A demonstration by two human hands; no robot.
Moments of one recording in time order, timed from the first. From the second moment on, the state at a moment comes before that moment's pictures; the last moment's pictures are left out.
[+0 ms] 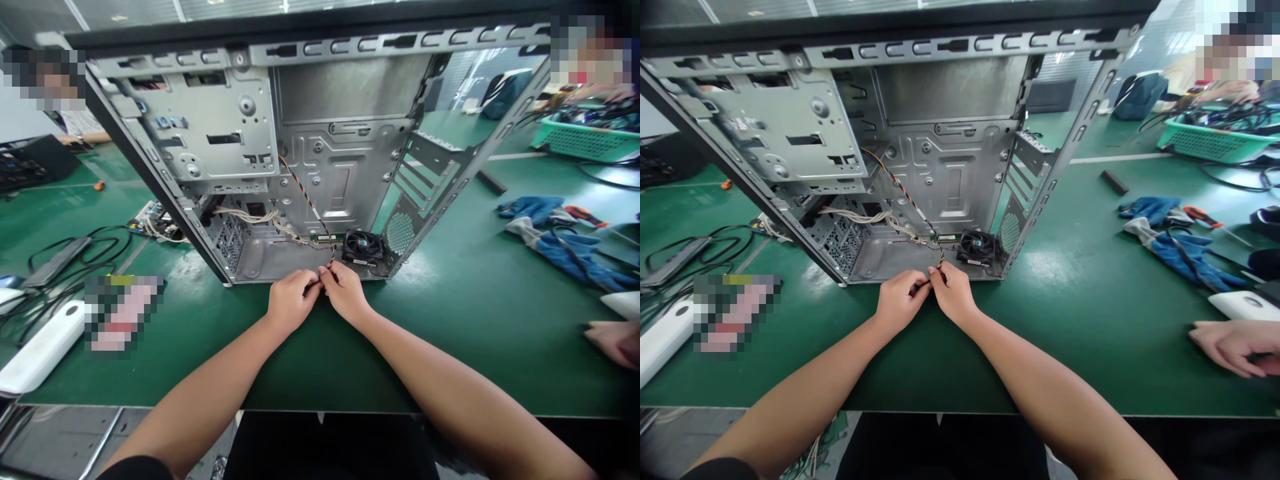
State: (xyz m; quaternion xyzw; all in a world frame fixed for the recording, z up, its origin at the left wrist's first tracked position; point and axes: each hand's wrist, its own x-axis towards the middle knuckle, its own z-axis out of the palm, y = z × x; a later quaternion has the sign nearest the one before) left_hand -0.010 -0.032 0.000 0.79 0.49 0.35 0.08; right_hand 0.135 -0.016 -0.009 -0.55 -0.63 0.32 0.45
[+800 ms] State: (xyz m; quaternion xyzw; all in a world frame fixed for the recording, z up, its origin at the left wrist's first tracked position) left_hand -0.010 -0.030 -0.002 0.78 0.50 0.35 0.09; right_hand 0.135 -0.016 -0.009 -0.55 -0.63 0.32 0.44
